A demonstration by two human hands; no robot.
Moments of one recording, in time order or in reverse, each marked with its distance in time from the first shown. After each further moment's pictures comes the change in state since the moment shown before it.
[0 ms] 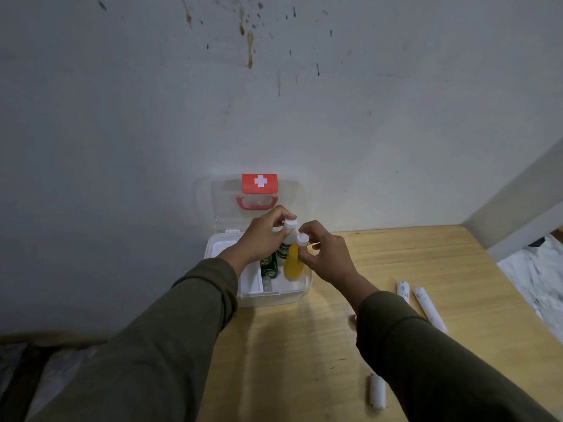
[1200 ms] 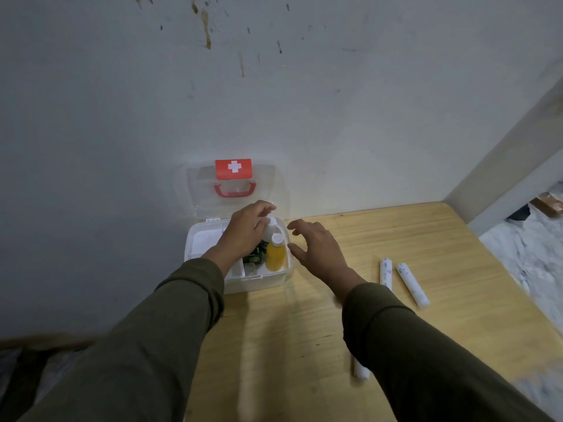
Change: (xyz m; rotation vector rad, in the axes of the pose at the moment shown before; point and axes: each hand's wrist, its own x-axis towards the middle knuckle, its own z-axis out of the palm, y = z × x) left_hand -0.011 -0.004 0.017 0.218 0.126 0.049; right_hand -0.025 0.017 -0.004 -0.227 -0.017 -0.022
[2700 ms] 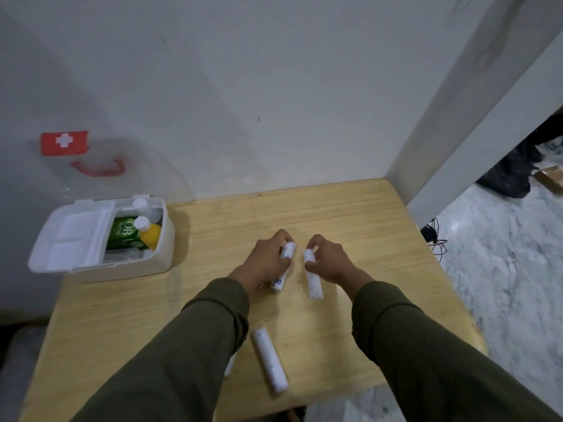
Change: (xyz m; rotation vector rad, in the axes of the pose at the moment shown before) left_hand 0.010 0.134 0.265 0.092 -0.374 -0.329; right_hand -0.075 0.250 -0.089 0.166 -0.423 0.449
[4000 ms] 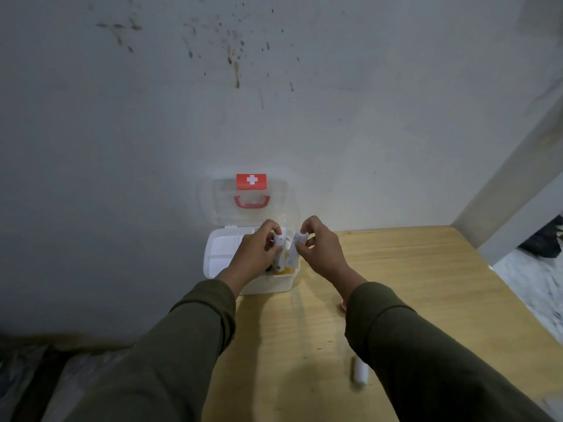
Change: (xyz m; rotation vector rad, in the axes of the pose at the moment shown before) left_hand -0.123 -0.150 -0.222 -0.113 0.388 0.216; right_hand -0.035 -0.278 0.095 0.204 0.390 -0.383
